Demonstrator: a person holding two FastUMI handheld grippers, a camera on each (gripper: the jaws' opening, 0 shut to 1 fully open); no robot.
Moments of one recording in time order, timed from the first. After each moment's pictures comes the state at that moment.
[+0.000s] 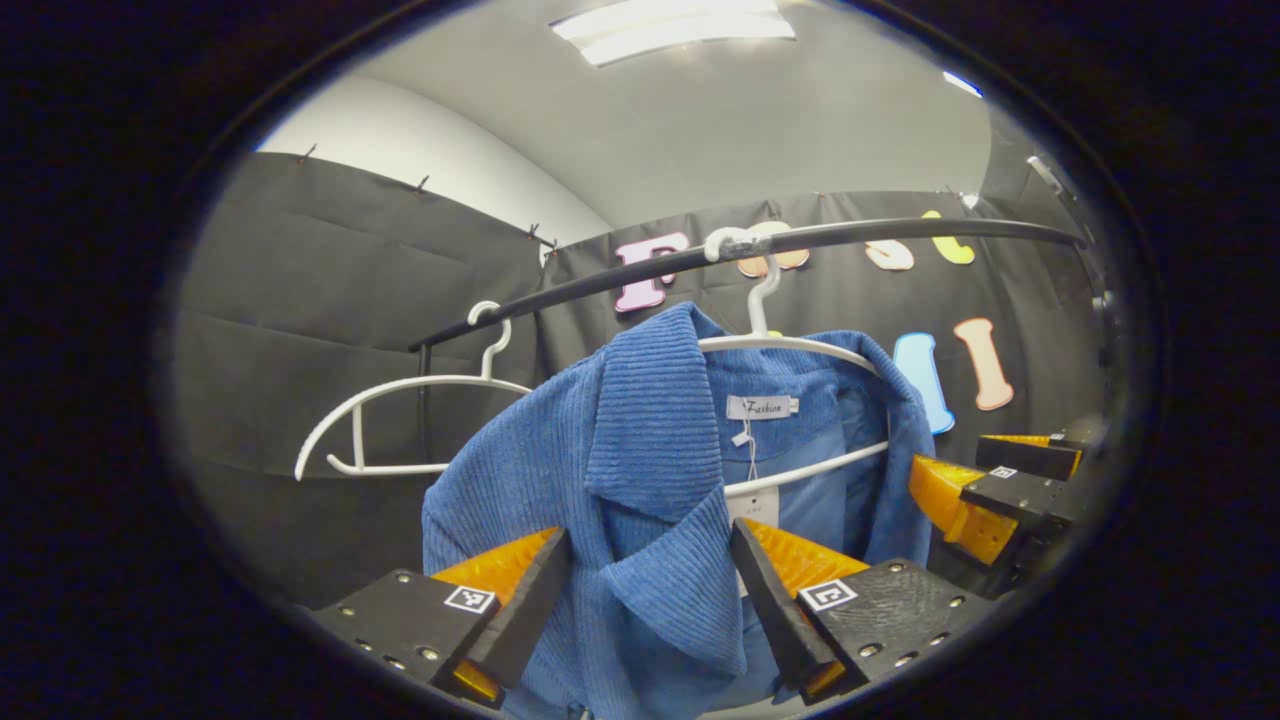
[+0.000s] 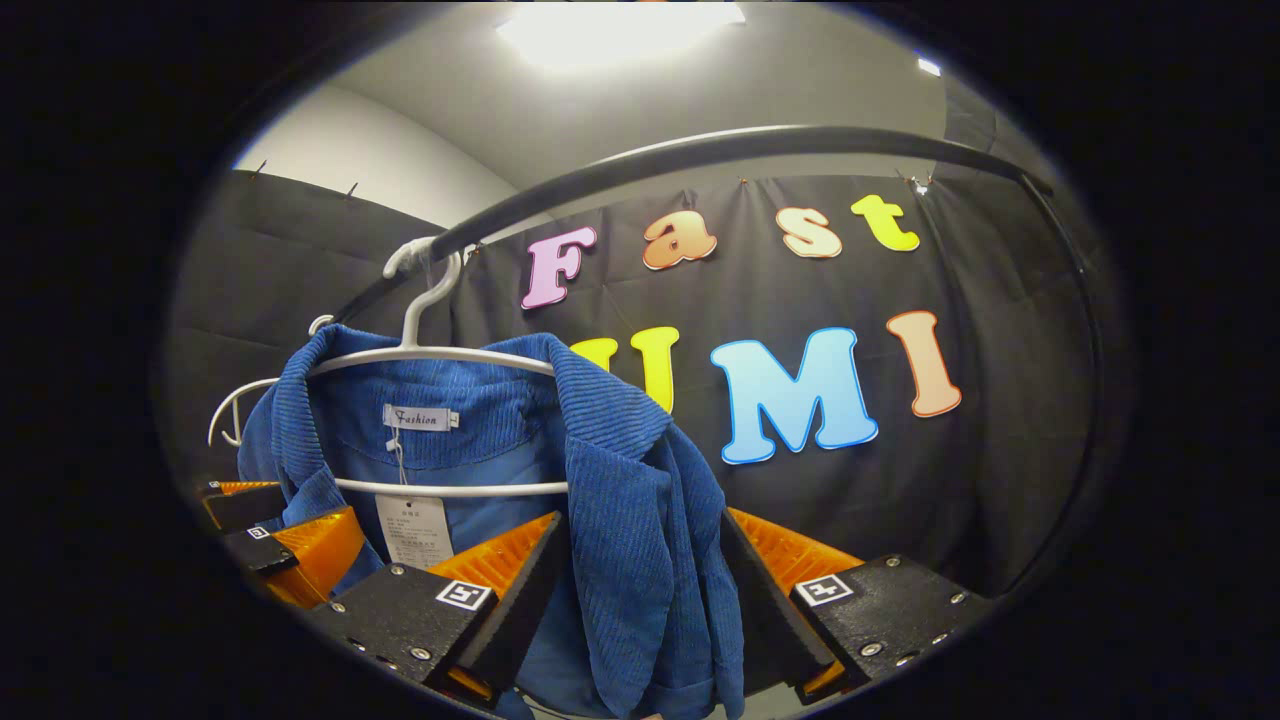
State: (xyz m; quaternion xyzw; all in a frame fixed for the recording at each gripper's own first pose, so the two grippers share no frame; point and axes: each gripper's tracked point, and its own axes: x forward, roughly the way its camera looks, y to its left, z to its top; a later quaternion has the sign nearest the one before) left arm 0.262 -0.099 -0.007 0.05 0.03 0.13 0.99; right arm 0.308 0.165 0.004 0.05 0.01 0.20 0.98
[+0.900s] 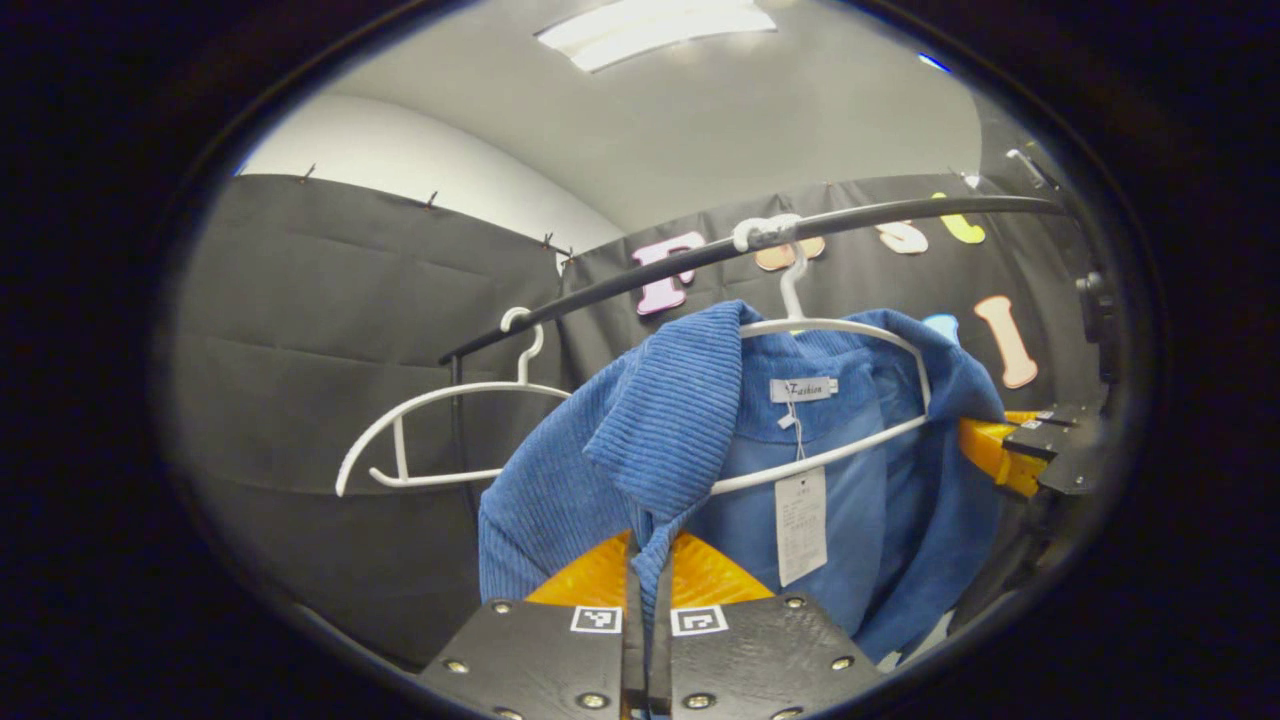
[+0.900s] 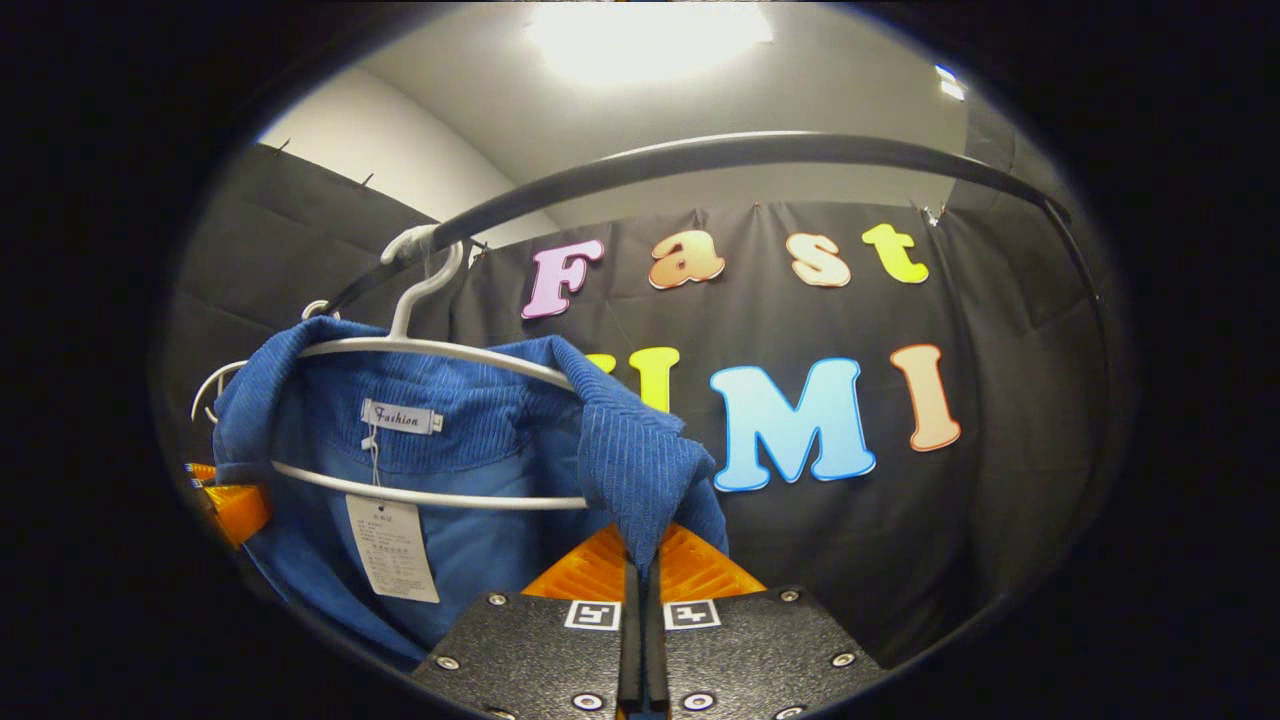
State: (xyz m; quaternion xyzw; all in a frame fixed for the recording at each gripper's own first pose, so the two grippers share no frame) left arm 0.244 -0.072 -0.002 0.07 0.02 0.15 0.99; right arm 0.334 0.156 0.026 0.02 -0.07 0.18 0.98
